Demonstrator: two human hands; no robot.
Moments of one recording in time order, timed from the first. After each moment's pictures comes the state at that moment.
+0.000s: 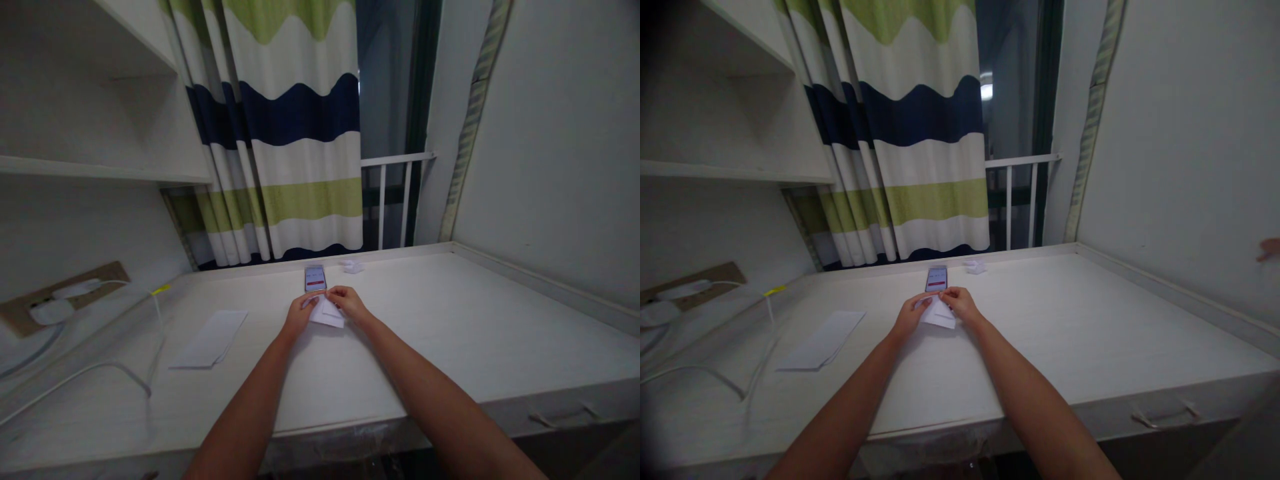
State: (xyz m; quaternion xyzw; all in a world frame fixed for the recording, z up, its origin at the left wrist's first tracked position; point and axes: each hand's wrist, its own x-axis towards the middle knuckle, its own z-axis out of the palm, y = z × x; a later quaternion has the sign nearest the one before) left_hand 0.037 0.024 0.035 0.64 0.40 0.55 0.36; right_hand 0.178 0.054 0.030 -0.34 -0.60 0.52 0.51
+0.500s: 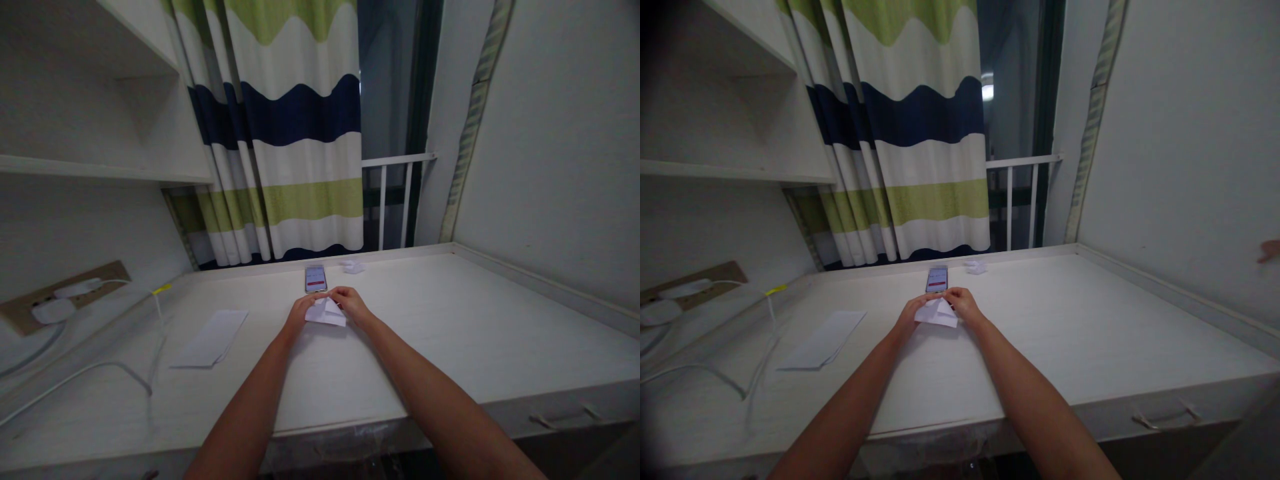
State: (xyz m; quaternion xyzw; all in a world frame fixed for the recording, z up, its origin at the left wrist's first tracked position) left_hand 0.034 0.025 0.031 0.62 0.38 0.53 0.43; right_hand 0.180 0.053 0.029 -0.35 -0.57 0.53 0.52
